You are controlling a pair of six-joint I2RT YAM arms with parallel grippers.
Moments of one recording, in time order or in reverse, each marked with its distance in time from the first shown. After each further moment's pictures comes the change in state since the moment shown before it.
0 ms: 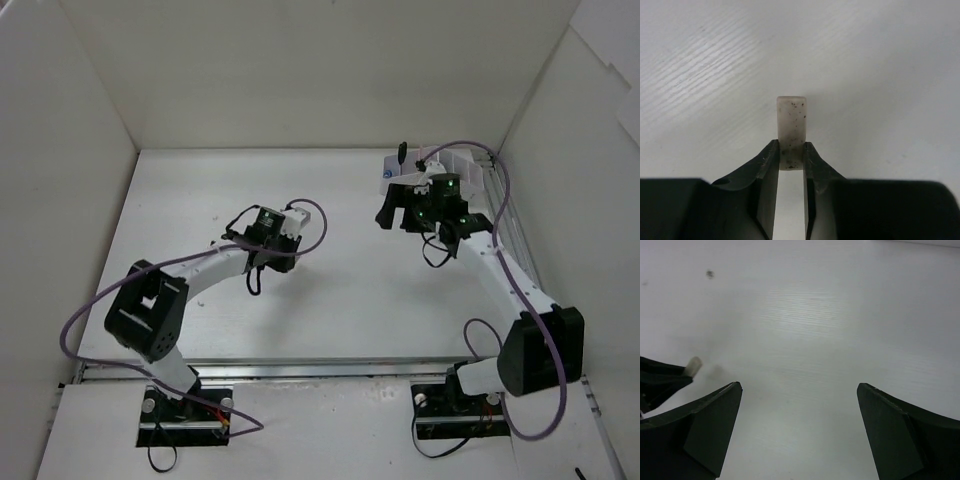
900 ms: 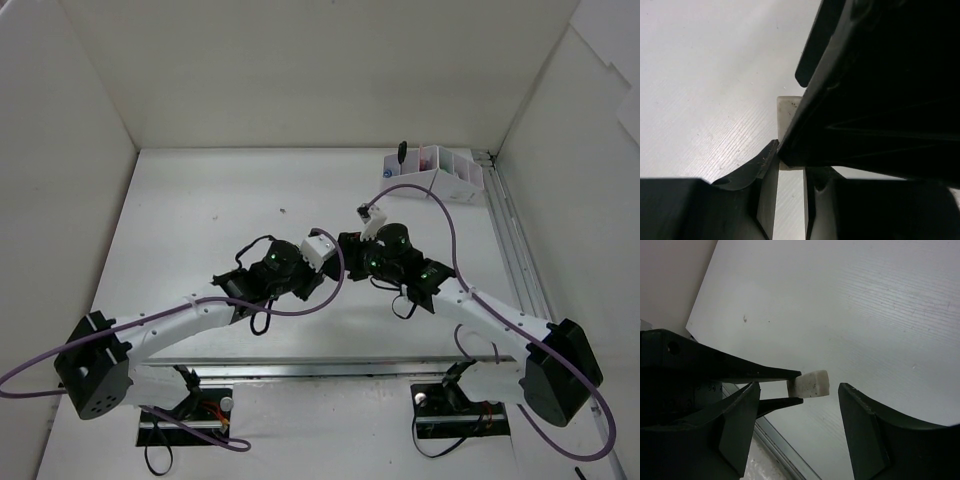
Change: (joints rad) left arm -0.359 -0.439 -0.229 0.175 -0.114 0.018; right arm 0.476 -0.217 -0.390 0.422 -0.124 0.322
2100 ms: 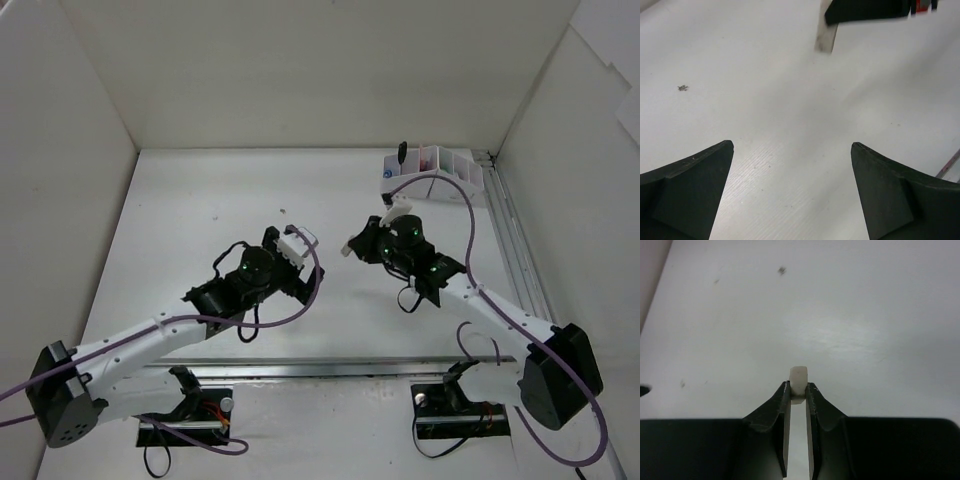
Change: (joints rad) left arm -0.010 -0.182 -0.057 0.042 -0.125 0.017; right arm -0.075 -0.006 -0.004 0.005 0.193 -0.045
